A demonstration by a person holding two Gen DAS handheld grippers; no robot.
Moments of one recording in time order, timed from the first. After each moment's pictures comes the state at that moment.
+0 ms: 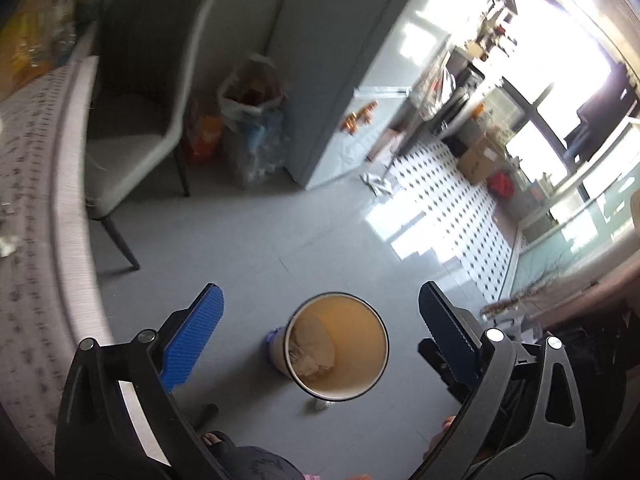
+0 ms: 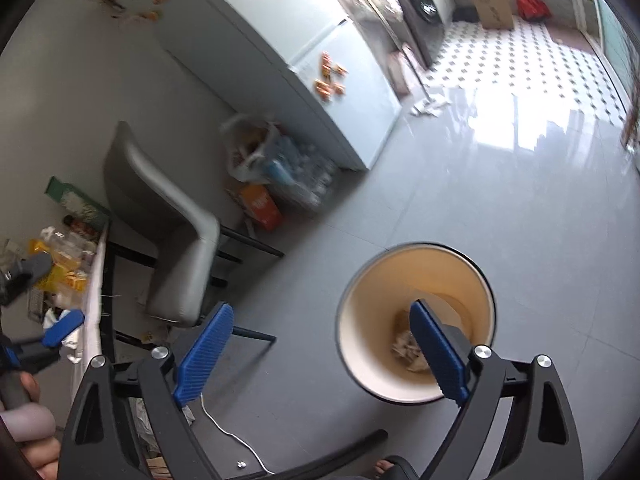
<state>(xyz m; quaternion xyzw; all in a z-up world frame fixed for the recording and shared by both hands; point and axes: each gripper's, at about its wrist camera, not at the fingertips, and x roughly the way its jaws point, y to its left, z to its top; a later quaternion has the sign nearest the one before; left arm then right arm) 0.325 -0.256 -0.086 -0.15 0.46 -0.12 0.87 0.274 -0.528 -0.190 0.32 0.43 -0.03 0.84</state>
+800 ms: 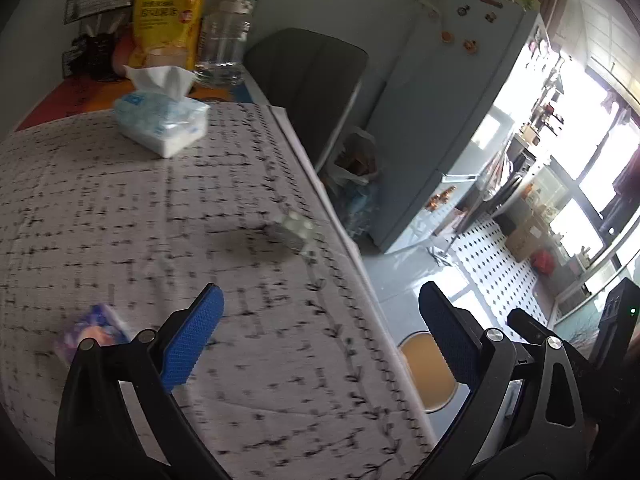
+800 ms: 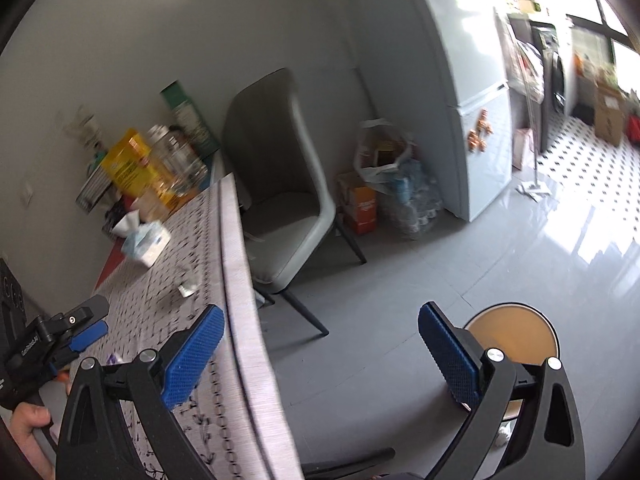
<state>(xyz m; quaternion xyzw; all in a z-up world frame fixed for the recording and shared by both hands) 0.207 -0.028 -0.049 -0.17 0.37 0.01 0.91 0.268 -0.321 -0.048 0.16 0.39 0.12 0.90</state>
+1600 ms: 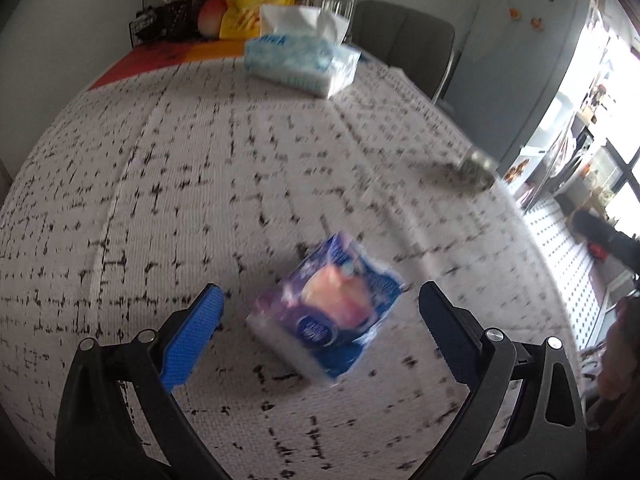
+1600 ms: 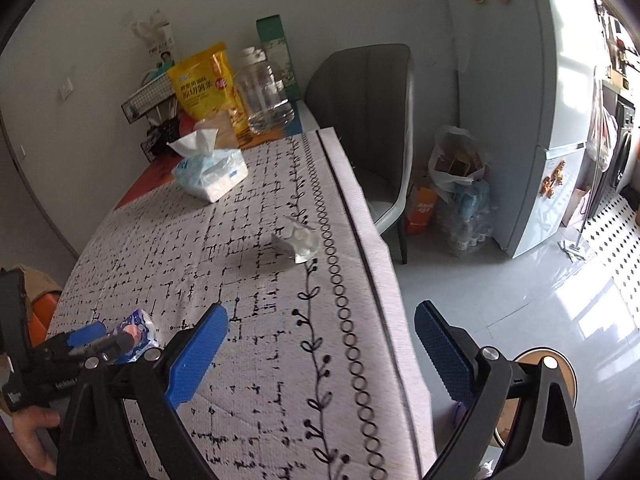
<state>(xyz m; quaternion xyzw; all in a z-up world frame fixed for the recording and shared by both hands) 0.150 0.089 -0.121 -0.13 0.43 0.10 0.89 0.273 -0.153 -0.046 0.03 0.40 0.21 0.89</state>
